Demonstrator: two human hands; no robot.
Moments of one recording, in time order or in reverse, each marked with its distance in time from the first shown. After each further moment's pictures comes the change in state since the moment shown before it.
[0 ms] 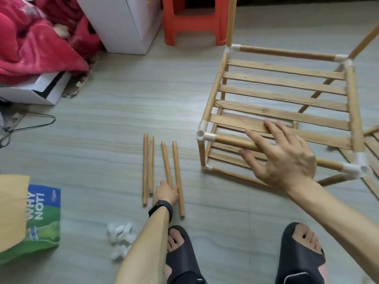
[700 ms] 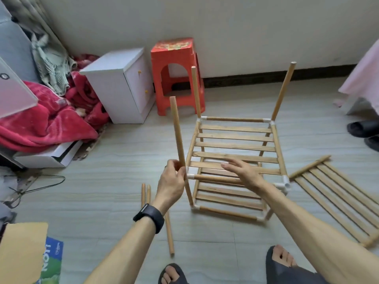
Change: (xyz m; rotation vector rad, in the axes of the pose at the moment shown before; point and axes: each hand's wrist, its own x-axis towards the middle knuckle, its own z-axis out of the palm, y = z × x) left_hand -0.181 0.102 -0.160 -0.479 0.322 0.851; right_hand 0.035 -0.001 -0.104 1.033 -0.650 0.535
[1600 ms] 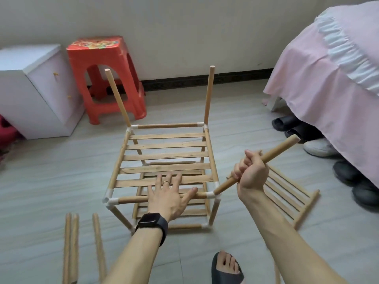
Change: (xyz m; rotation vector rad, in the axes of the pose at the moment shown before) left_hand 0.021 0.080 0.175 0.731 -0.453 0.131; right_hand -0.042 0.046 -0.124 1.051 0.949 -0.206
